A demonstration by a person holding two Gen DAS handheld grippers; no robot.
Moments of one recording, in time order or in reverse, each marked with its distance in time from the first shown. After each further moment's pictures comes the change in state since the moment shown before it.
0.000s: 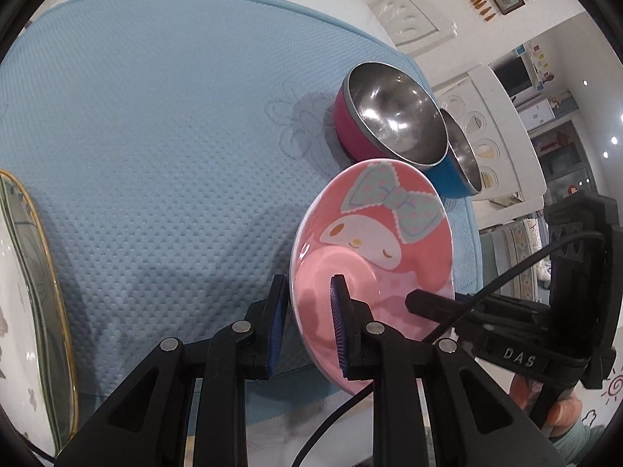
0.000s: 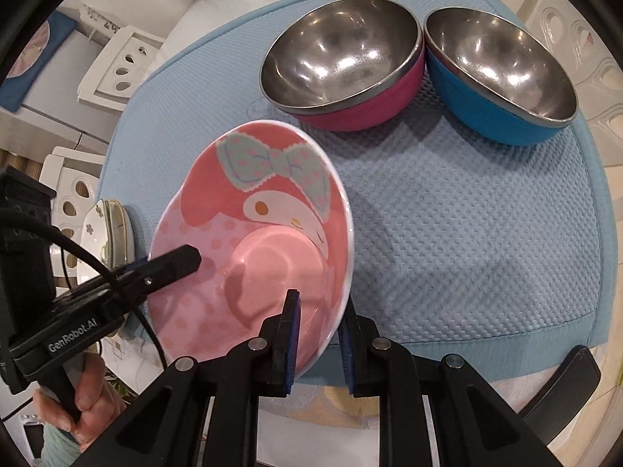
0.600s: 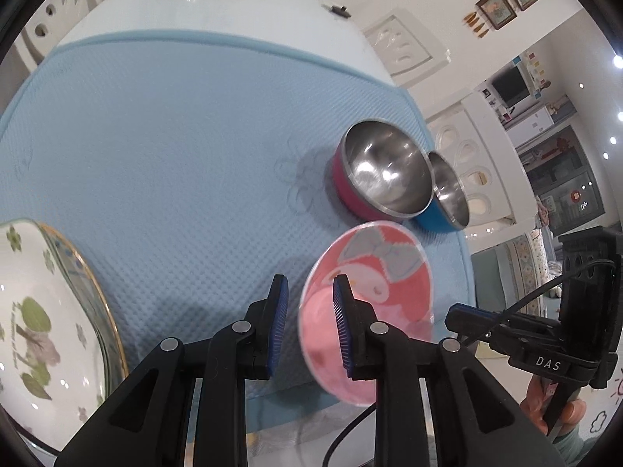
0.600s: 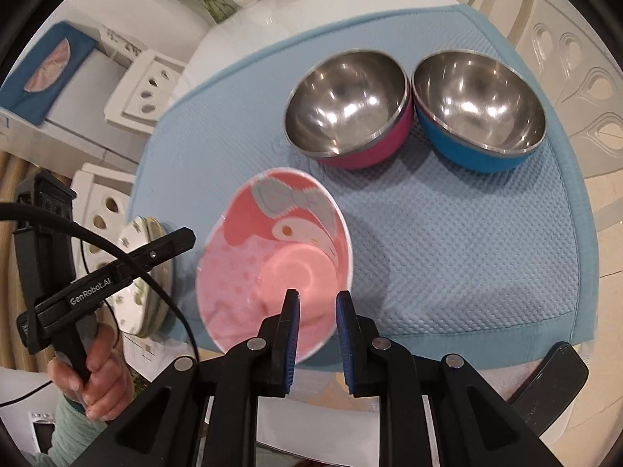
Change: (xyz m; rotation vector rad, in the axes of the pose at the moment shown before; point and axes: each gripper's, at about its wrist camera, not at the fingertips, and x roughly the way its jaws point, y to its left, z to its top) left arm -0.046 -0.003 0.028 0.026 -0.091 0.021; right arm -0.066 -0.012 0.004 -0.004 -0.092 0.083
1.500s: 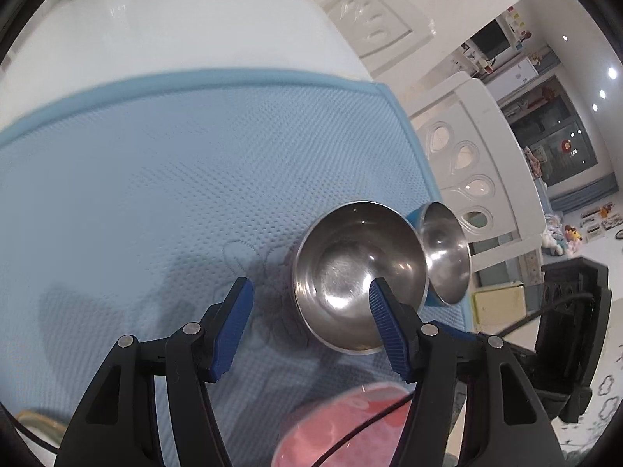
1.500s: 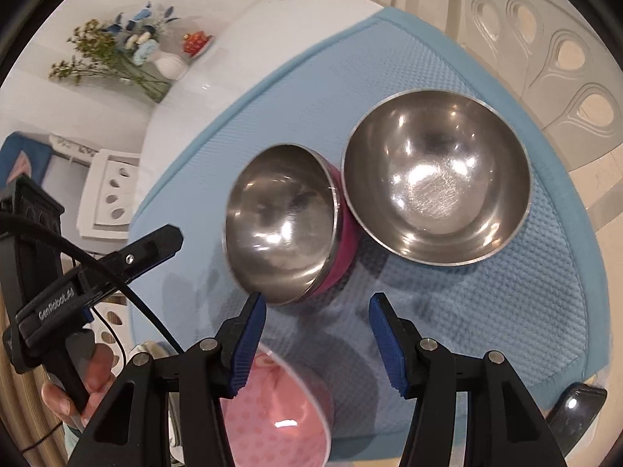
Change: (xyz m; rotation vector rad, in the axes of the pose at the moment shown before) left arm 0.089 -0.036 0.135 0.138 0.166 -0.042; right arm 0.025 -0.056 0.089 0.302 -0.083 -0.006
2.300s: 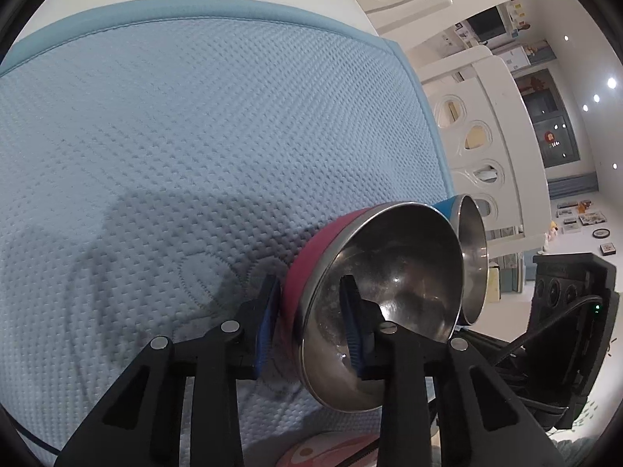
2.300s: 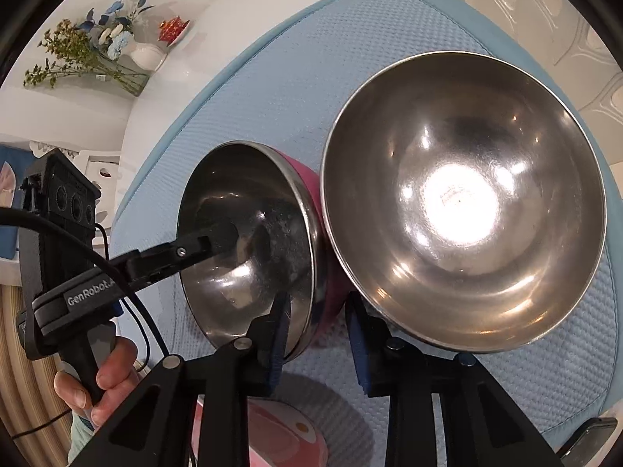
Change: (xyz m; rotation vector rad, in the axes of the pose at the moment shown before) left arm 0.067 0.017 0.011 -0.016 0.146 -0.110; right arm 0.049 -0.015 0.040 0.018 0.066 -0.002
